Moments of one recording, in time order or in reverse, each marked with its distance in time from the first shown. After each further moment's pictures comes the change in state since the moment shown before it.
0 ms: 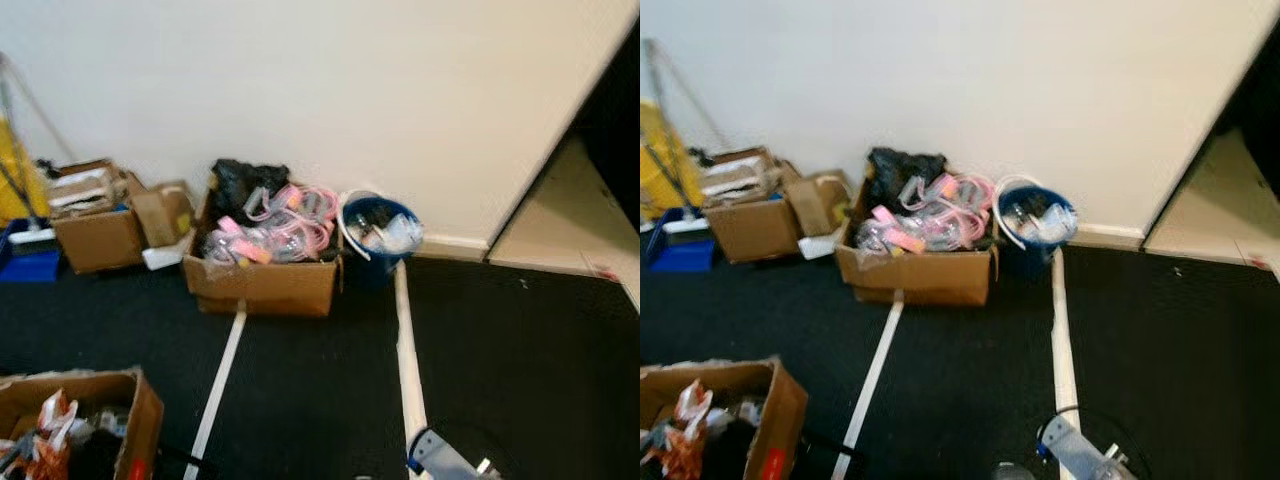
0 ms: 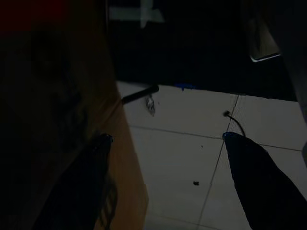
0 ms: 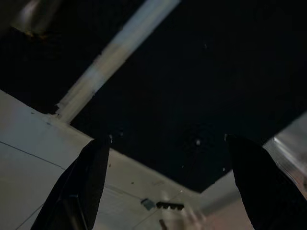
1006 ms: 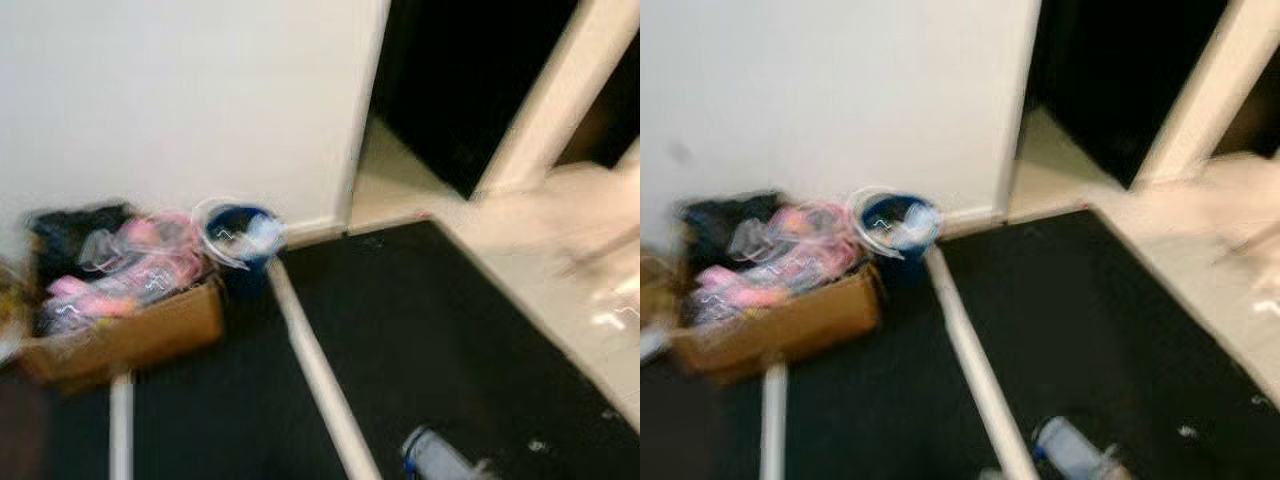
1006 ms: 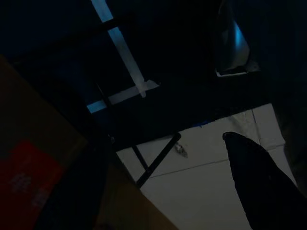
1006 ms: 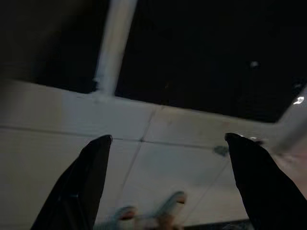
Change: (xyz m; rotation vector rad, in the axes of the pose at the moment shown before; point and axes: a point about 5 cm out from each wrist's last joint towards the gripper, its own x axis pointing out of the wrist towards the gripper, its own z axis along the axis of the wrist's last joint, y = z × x) left arm 0.000 -0.003 0.004 -0.012 -0.024 -0.055; right arm 0.000 0.006 0.000 -0.012 0.001 0.010
